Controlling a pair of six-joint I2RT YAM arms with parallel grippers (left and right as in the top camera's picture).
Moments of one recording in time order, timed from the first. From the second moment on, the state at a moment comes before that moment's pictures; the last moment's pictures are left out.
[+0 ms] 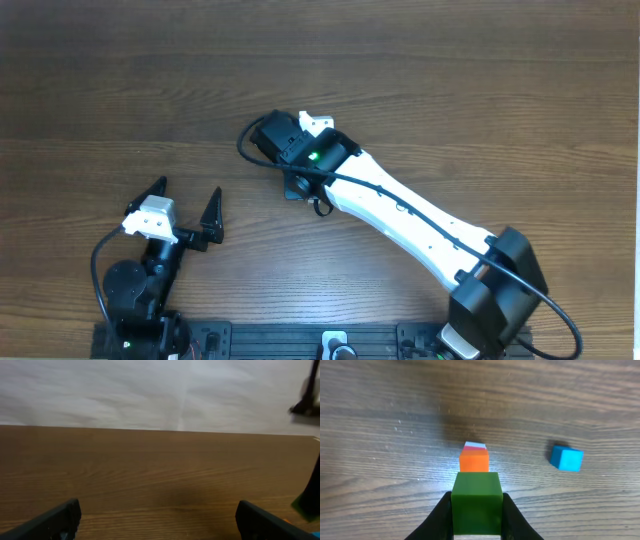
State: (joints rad) left arm -0.02 0.01 0.02 -0.06 0.21 -0.12; right arm 0.83 1.77 1.47 -1.07 0.21 0.75
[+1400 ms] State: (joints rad) left arm -0.02 0.01 0.02 -0.06 0.21 -0.12; right arm 0.79 1.85 1.47 -1.03 0.15 0.70
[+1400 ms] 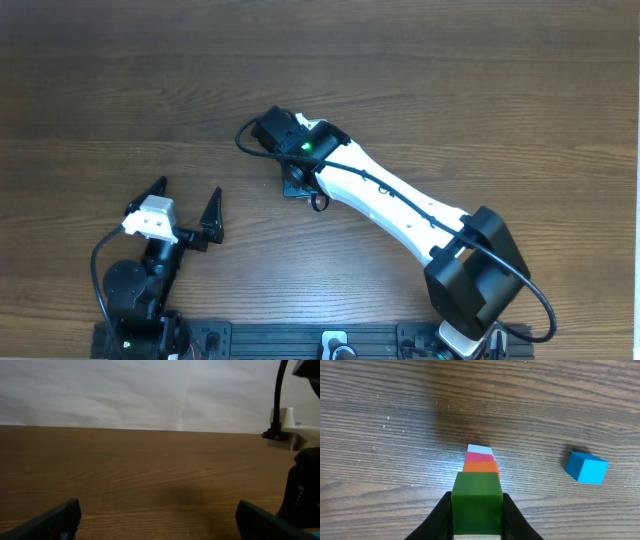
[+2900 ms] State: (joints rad) left arm -0.02 0.01 0.02 -0.06 0.21 -0.12; right arm 0.79 1.85 1.47 -1.03 0.15 0.70
